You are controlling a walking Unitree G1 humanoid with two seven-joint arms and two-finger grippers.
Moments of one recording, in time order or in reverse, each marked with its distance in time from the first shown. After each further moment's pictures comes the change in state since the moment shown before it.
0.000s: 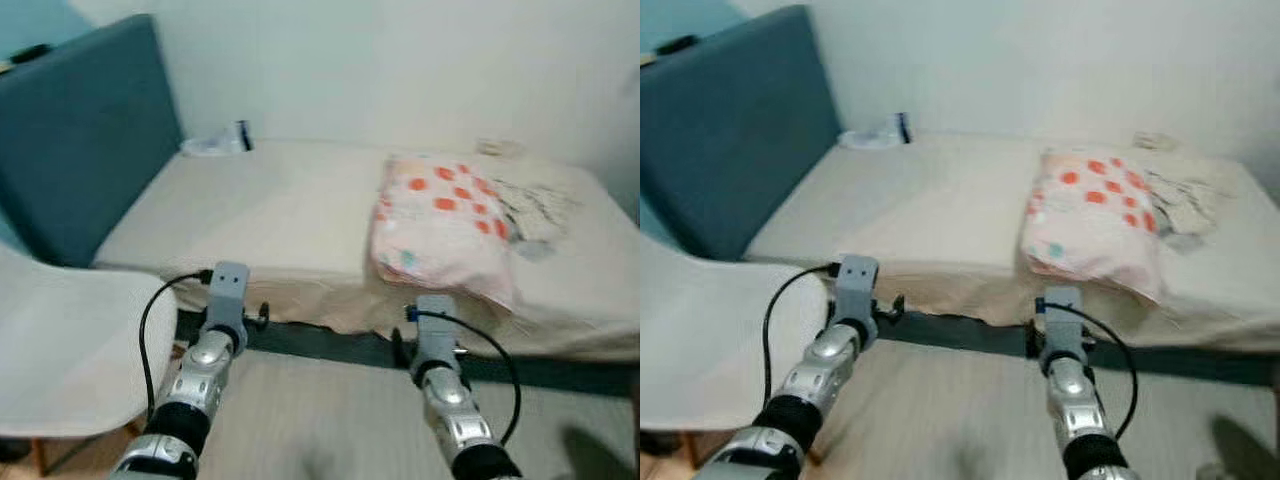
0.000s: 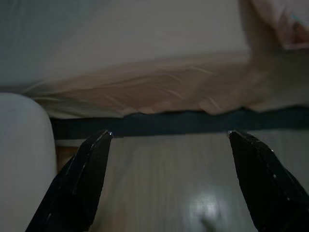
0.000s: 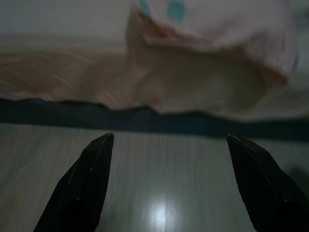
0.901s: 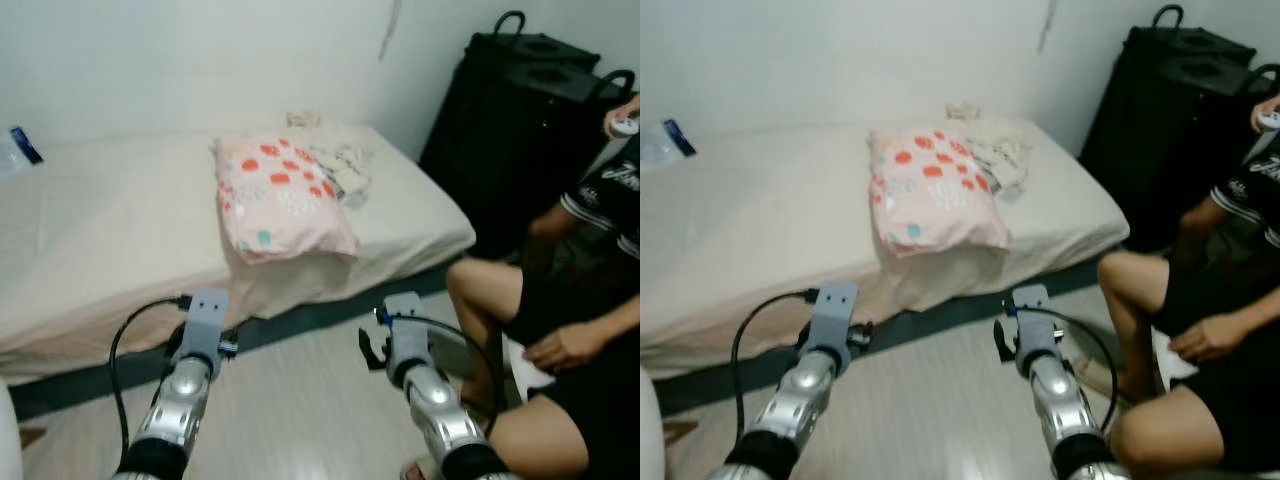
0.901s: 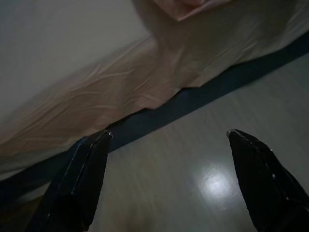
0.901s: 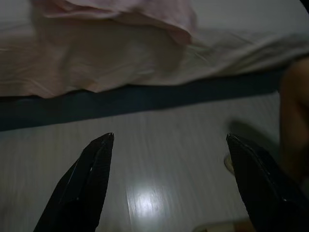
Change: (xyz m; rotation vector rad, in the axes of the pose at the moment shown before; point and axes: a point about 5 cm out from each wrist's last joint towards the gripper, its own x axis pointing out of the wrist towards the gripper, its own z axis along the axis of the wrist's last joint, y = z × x) left arm -0.024 0.031 -0.028 0.149 0.062 0.196; right arm 0.000 0.033 0.012 -0.070 -0.060 0.275
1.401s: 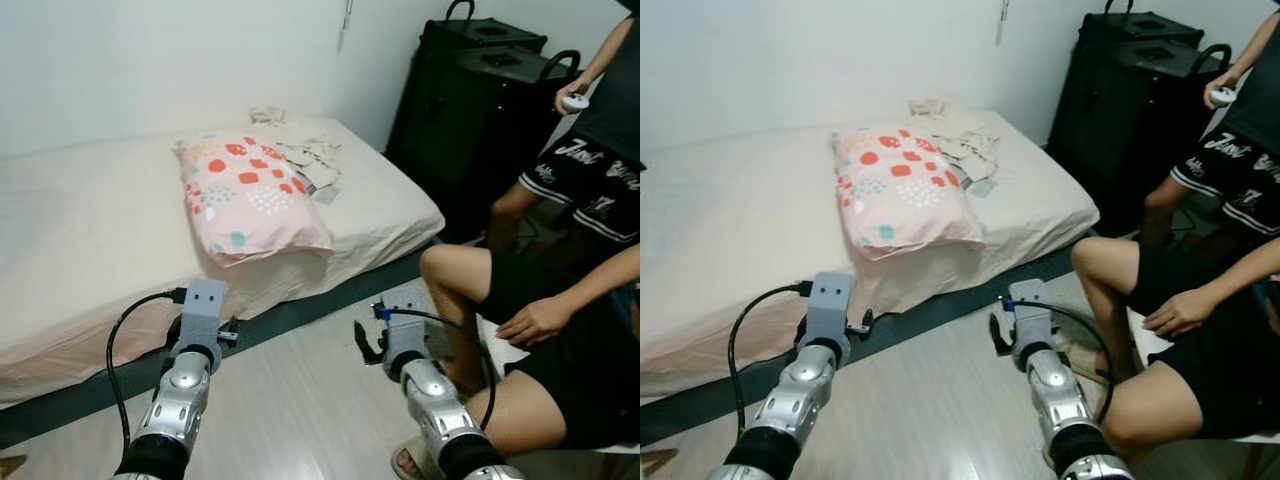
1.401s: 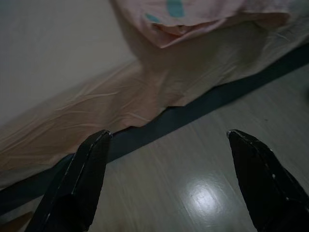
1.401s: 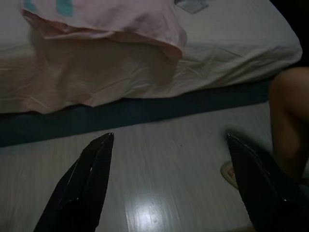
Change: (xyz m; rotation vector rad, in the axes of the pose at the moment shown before) left arm 0.000 -0.001 0.010 -0.066 -0.045 0.007; right arm 0.002 -0.001 0.007 0.008 -0.050 0.011
